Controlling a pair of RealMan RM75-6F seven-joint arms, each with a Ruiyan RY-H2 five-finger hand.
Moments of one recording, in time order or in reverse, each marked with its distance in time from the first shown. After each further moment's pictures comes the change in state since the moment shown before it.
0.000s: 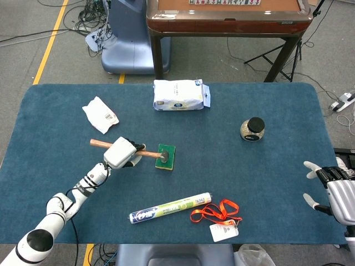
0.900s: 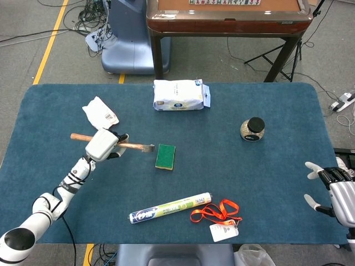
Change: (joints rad) left arm 0.039 0.145 -0.055 -0.160 -0.072 0.023 0.023; right arm -0.011 -0.011 -0.002 0.030 -0.027 0.026 0.046
